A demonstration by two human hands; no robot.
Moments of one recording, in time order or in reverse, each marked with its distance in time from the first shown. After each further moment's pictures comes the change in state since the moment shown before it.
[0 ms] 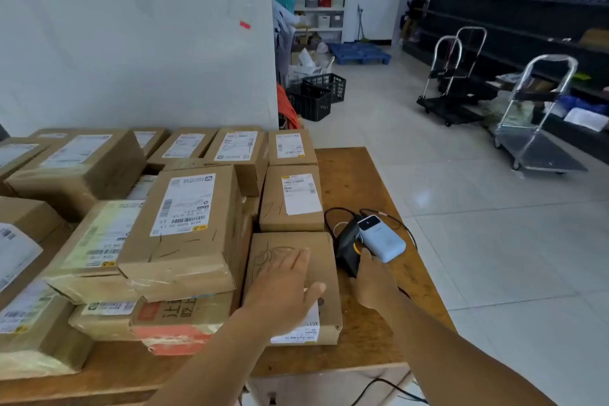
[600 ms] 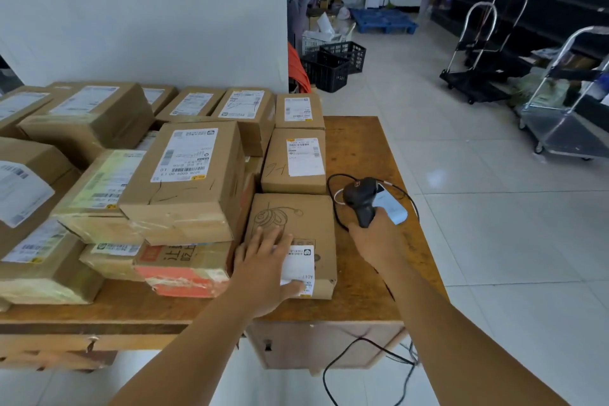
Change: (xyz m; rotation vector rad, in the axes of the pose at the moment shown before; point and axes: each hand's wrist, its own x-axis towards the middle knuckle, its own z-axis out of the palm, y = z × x) left_hand -0.019 -0.019 0.044 0.076 0.008 -0.158; right_hand -0.032 -0.009 -0.038 0.520 0.136 0.042
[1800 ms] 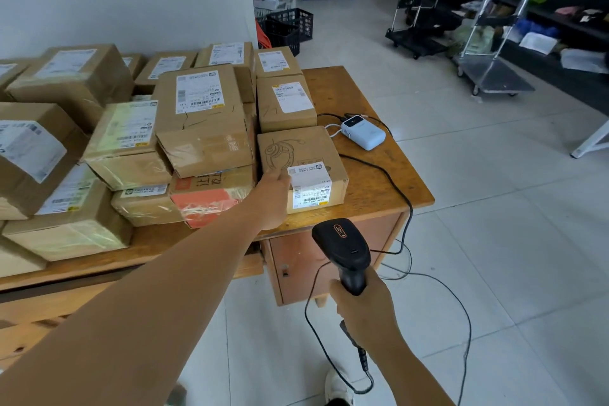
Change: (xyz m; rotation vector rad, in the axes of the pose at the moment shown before) left_hand -0.039 -0.029 -0.009 -0.012 -0.007 0.230; right_hand -0.288 0.021 0.072 0.470 0.033 0.198
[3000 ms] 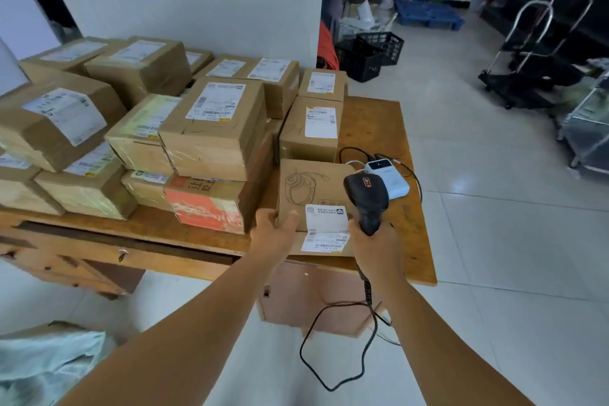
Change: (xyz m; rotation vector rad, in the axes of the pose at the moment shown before) left_hand 0.007 0.085 0.028 -0.983 0.340 -0.815; right_hand 0.185 -0.064 -0.060 -0.281 0.033 -0.285
